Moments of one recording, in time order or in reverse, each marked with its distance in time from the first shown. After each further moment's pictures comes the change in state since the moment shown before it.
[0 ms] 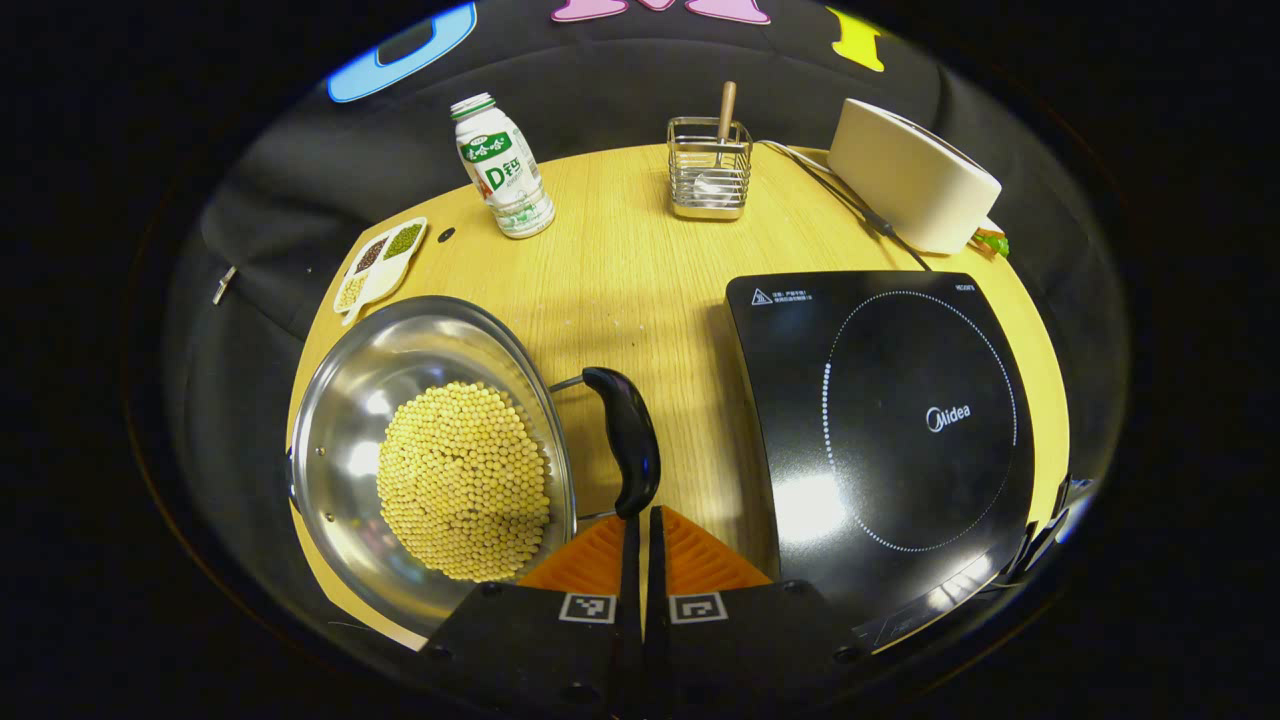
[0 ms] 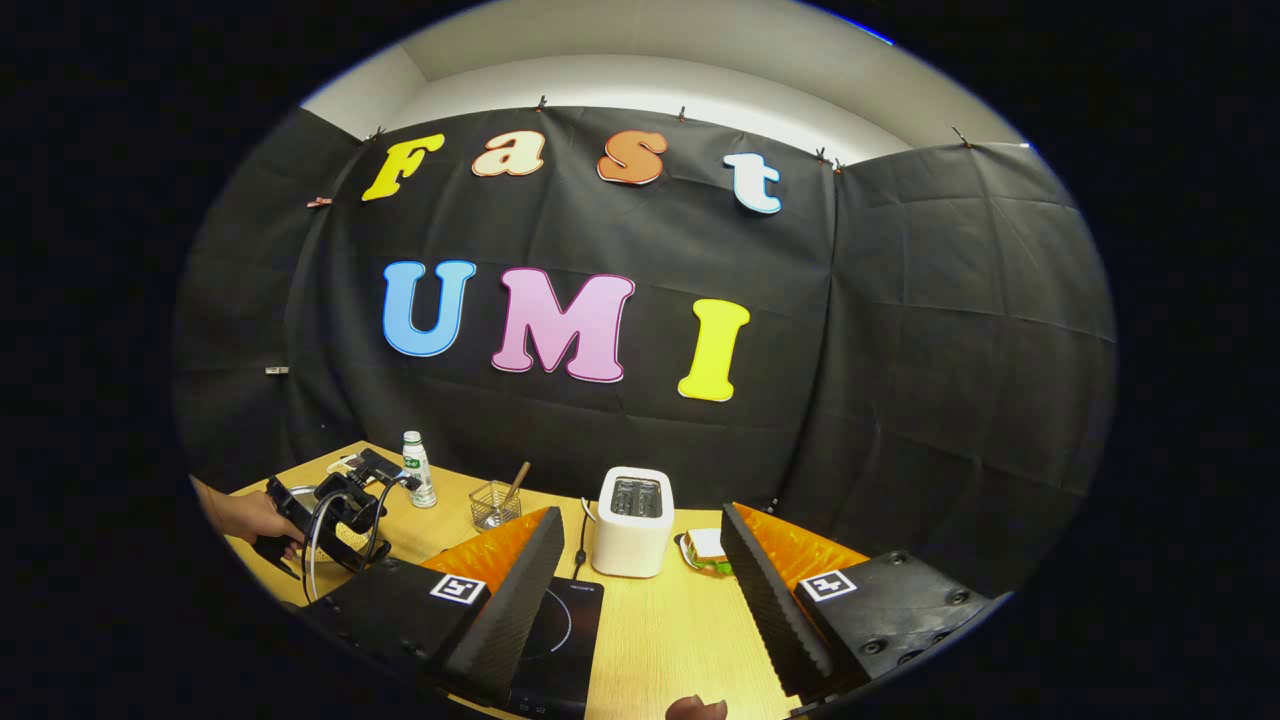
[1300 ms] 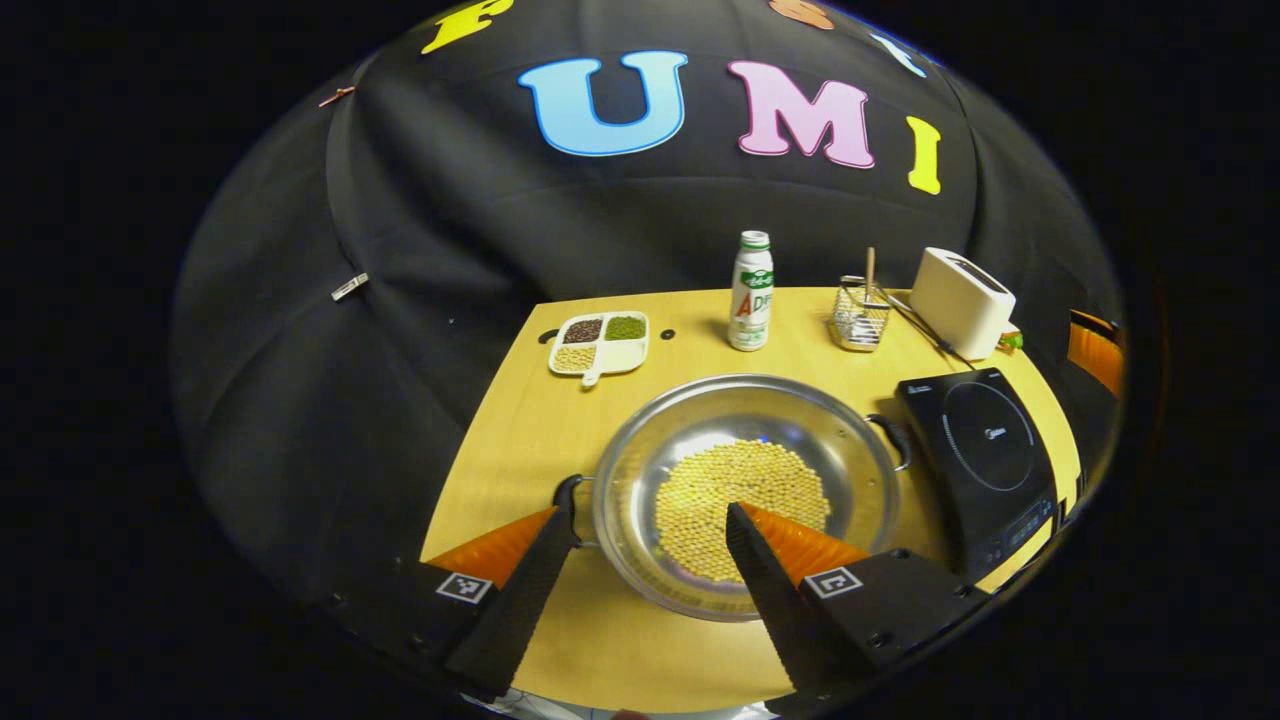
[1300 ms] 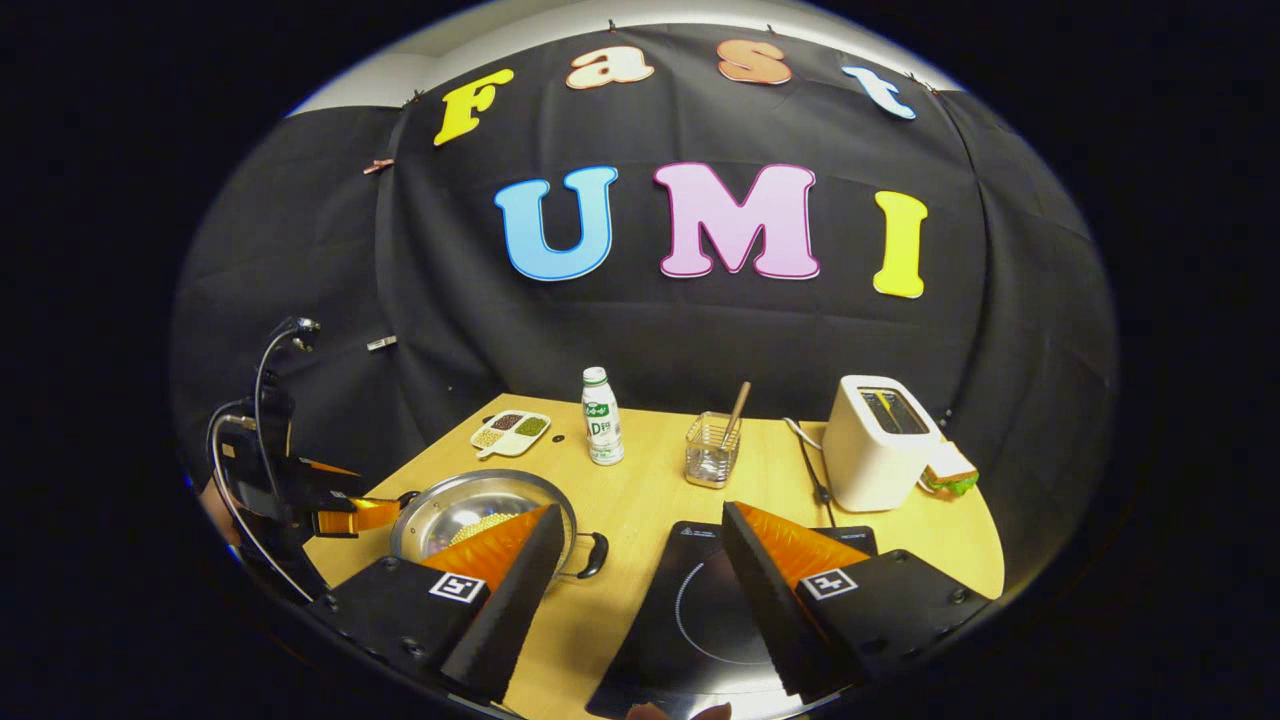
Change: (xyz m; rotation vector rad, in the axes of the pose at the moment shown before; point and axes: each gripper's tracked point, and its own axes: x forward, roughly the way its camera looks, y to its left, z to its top) left arm -0.111 0.271 -0.028 -0.075 -0.419 0.122; right arm 0.062 0.310 -0.078 0.129 0.313 0.301
